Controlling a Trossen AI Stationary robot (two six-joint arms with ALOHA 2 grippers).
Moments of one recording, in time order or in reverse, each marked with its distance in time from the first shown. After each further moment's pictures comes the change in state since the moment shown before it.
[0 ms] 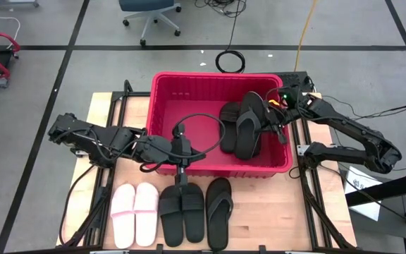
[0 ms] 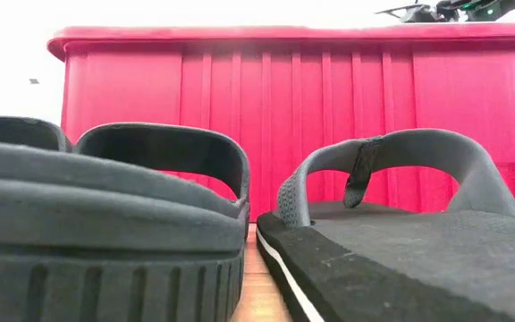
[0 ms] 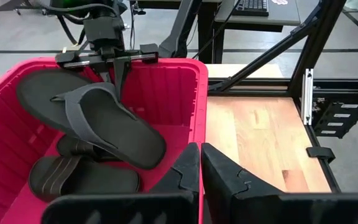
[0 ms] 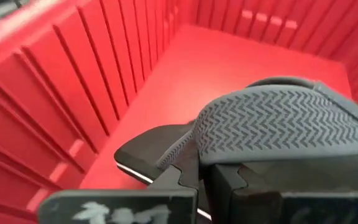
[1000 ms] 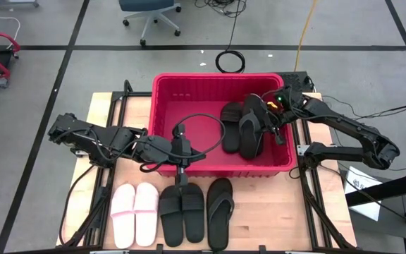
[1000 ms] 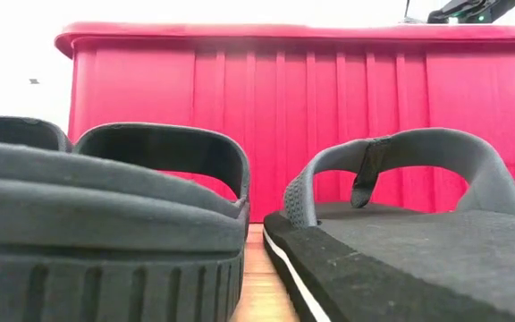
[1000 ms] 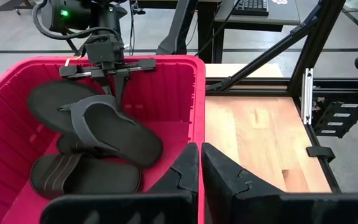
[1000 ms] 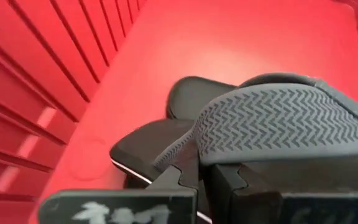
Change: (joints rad) left arm 0.000 0.000 0.000 -0.001 0.000 0.000; right arm 0.018 0.056 -0.005 -0.069 0.189 -0.052
